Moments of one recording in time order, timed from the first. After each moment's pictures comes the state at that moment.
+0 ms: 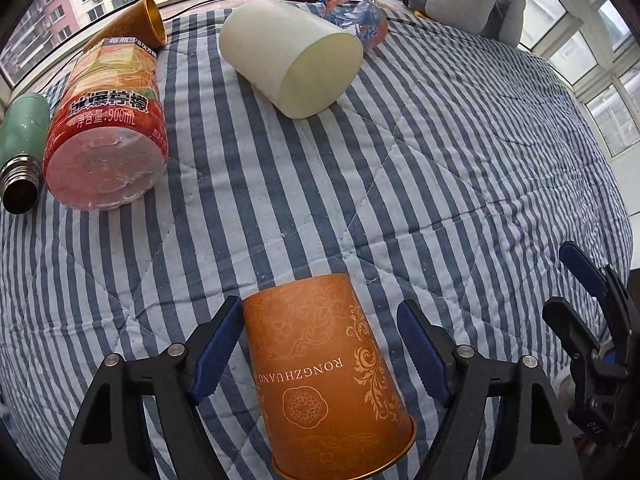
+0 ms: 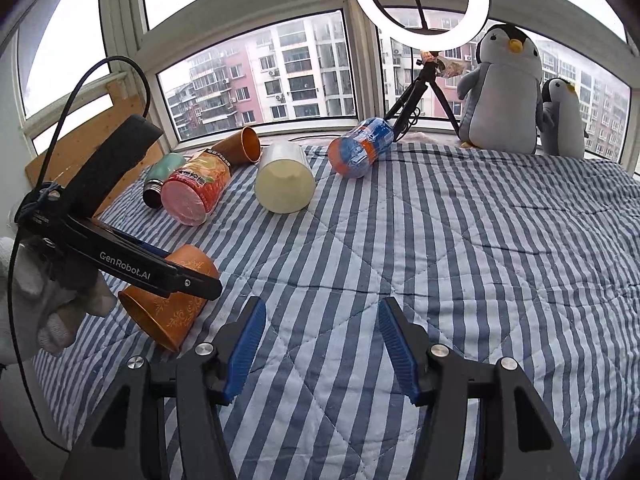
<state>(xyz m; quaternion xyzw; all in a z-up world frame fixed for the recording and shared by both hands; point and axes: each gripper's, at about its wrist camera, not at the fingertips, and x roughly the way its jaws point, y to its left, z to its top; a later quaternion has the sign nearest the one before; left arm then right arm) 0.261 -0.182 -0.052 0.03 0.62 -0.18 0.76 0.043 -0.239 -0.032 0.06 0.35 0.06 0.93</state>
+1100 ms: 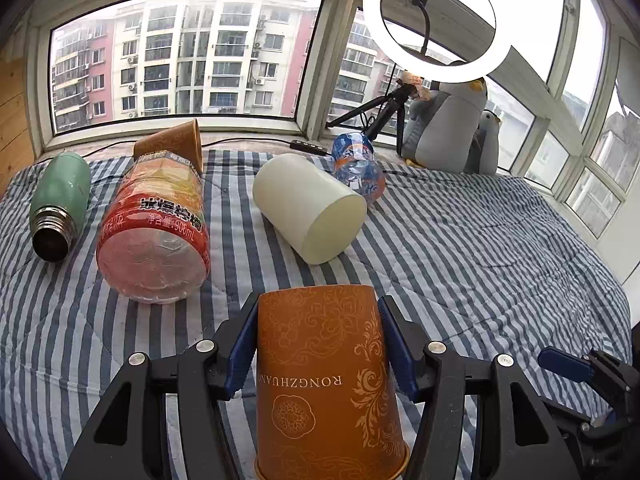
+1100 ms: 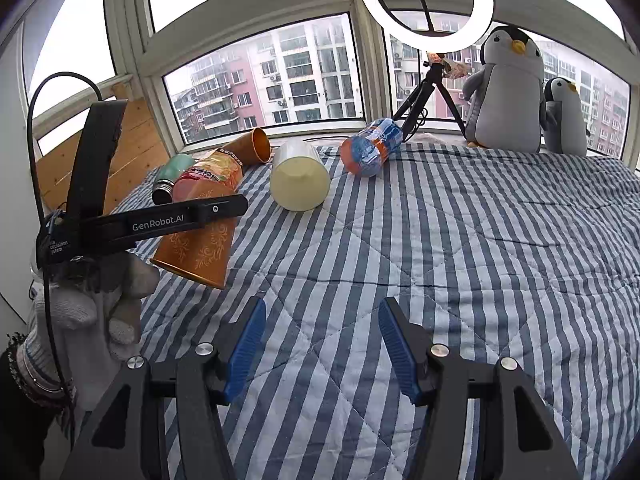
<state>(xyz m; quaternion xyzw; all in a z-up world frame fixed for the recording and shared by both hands) 0.239 -0.151 -0.025 -0.04 0.37 -0.18 0.91 0.038 -0.224 -0.035 0.07 0.34 0.06 0.94</state>
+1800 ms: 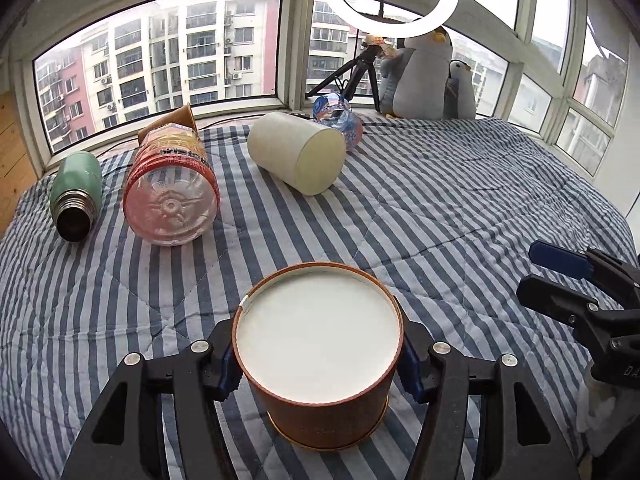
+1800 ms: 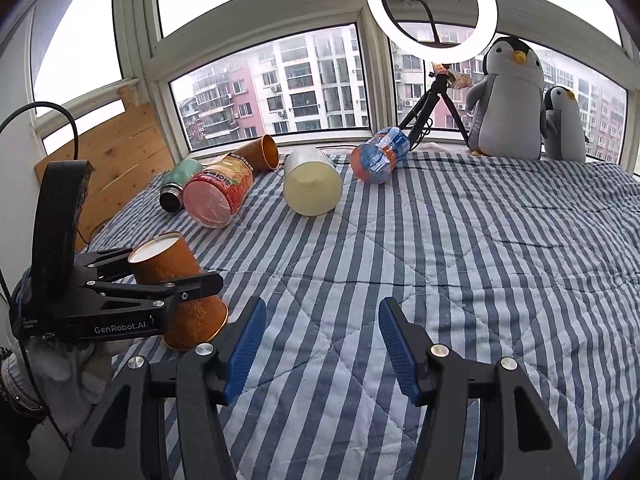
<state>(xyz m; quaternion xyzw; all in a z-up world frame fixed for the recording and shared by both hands) 0.172 -0.141 -0.032 0.03 0.38 -0.20 0.90 0.030 -0.206 -0.037 0.06 0.31 0.06 0.95</state>
